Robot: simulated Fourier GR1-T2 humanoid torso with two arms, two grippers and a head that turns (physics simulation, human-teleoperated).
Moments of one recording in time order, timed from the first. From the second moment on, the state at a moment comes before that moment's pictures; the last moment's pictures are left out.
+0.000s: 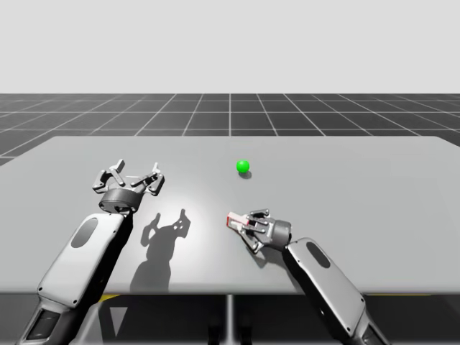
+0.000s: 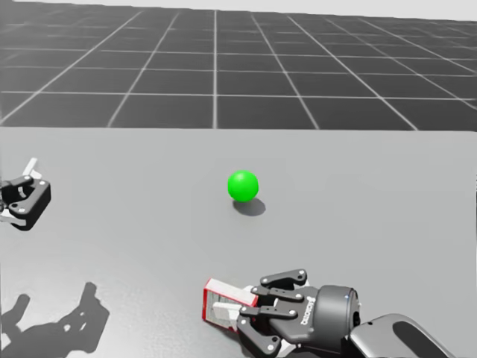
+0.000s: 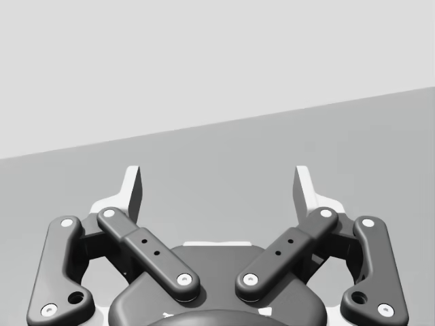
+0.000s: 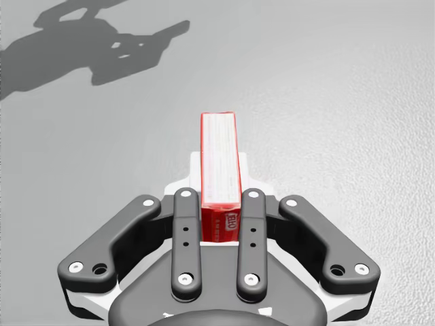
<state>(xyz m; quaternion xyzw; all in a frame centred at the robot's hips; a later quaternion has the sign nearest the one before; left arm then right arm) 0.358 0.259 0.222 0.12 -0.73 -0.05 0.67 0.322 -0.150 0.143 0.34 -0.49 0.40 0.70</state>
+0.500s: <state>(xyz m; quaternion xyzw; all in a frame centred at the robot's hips) 0.358 0.259 0.222 0.12 -0.73 -0.05 0.67 0.318 -0.153 0.145 0.34 -0.50 0.39 0.70</state>
